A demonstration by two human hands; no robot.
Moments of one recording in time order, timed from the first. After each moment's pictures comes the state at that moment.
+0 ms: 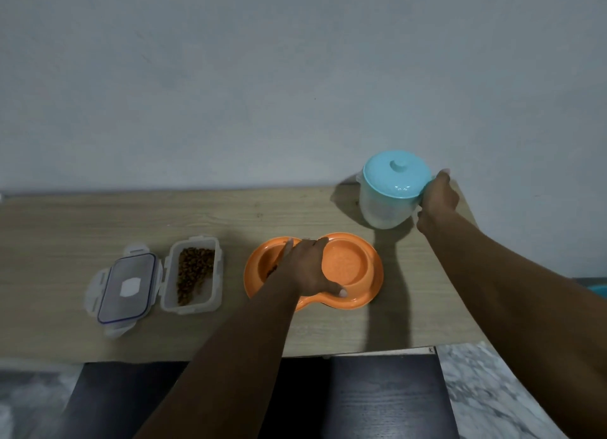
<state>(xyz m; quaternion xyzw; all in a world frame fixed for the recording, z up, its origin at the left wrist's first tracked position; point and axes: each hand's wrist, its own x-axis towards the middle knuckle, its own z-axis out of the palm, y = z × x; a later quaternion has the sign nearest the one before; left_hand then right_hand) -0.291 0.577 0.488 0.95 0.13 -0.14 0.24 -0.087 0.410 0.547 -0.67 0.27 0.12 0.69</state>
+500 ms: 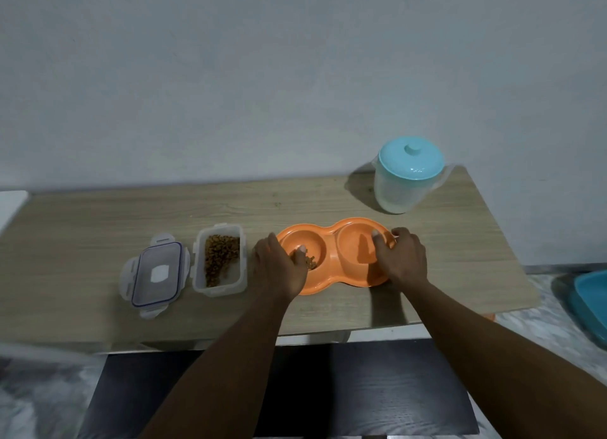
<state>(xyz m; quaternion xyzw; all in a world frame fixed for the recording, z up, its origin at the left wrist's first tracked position) -0.375 0.595 0.488 0.87 0.41 0.04 0.28 -0.235 0.410 0.470 -0.93 -0.03 0.10 0.34</state>
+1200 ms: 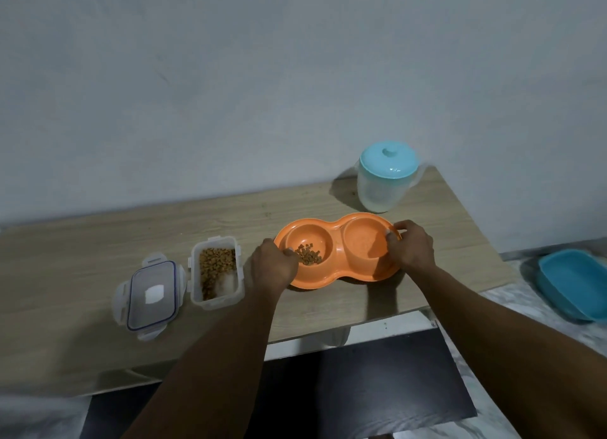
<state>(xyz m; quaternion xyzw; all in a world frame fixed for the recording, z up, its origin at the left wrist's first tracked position) -0.367 0.612 0.515 0.83 0.42 0.02 0.35 -0.237 0.393 0.499 -0.93 0.02 0.06 0.36</state>
